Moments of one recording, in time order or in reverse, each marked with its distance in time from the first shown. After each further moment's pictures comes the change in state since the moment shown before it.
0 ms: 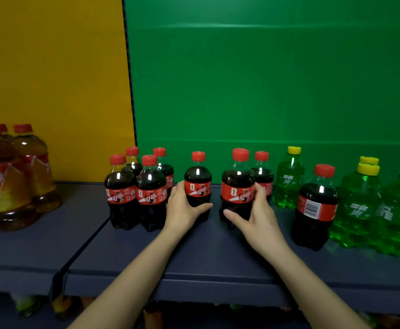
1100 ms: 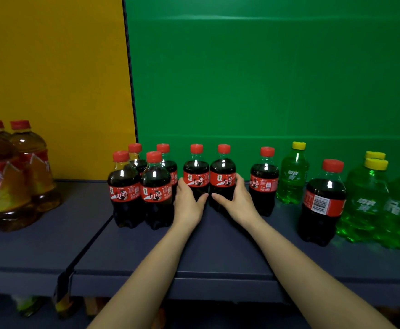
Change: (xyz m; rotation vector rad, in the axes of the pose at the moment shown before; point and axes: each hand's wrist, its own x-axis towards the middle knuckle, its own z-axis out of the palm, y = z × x) left_hand 0.010 -0.006 0.011 0.016 -0.026 -0.122; right_hand 0.056 0.022 0.053 0.113 -0.082 0.090
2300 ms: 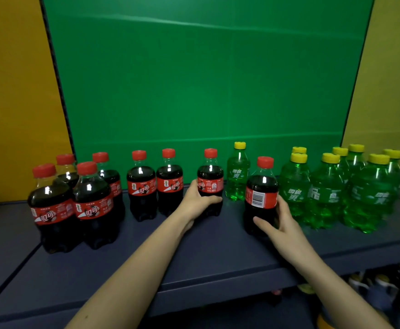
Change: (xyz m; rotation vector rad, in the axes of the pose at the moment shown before) left_hand -0.007 0.072 0.076 -0.495 -0.562 -0.069; right_hand -0.108 0.030 -0.142 -0.013 0.191 0.151
